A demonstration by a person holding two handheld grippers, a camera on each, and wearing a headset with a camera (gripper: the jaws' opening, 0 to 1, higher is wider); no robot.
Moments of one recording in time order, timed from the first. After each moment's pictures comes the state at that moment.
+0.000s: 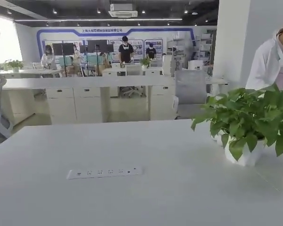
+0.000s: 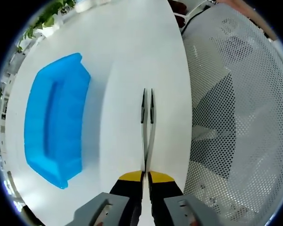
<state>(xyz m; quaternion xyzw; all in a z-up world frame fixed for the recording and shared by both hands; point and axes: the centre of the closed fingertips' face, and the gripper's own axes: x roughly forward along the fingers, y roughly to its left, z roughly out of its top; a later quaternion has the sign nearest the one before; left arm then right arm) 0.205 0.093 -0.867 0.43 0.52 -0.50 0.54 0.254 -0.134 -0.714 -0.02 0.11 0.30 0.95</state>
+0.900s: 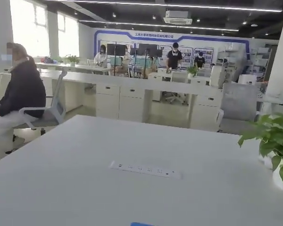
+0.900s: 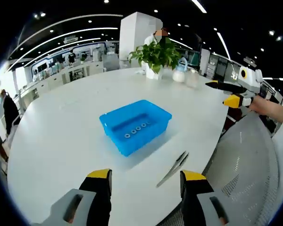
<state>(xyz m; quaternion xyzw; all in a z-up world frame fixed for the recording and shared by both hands) 0.228 0.136 -0.771 0.06 0.30 -0.32 0.90 0.256 -0.117 -0.721 -0.06 0.14 0.33 0.93</state>
